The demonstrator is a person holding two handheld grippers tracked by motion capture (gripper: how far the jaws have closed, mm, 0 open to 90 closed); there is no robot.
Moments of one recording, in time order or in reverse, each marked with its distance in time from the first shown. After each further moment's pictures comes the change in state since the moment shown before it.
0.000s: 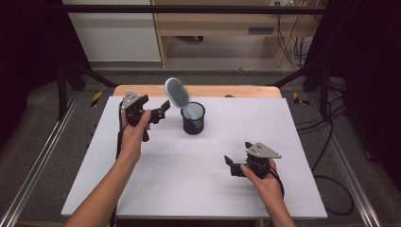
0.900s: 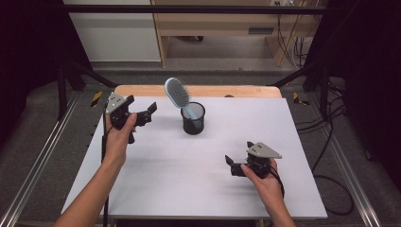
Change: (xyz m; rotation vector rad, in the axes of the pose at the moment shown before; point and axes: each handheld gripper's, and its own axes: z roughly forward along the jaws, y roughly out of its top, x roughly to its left) left arm 0.021 0.005 -0.036 -0.018 0.040 0.072; right arm -0.001 0.000 0.000 -0.004 -0.018 0.010
